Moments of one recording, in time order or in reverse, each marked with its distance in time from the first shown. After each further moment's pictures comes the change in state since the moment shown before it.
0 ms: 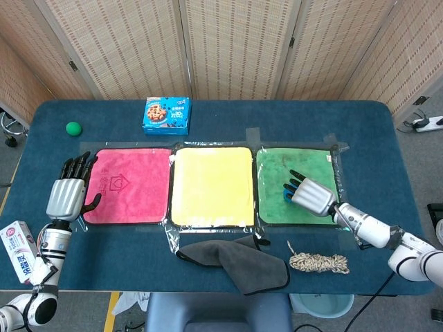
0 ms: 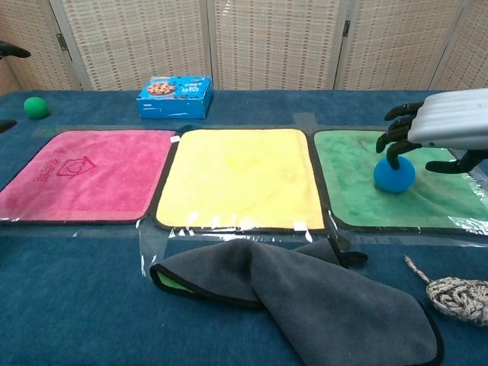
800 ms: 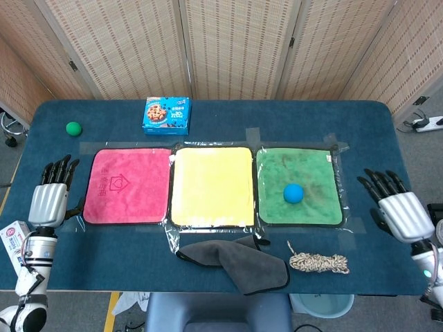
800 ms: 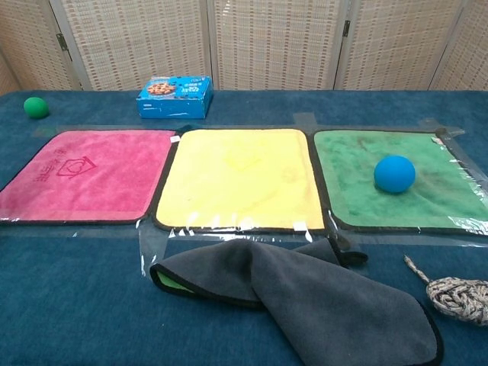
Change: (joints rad) left arm 0.066 0.069 0.011 -0.096 -0.029 0.073 0.046; right arm -0.498 0.261 0.083 -0.358 0.274 0.490 0.067
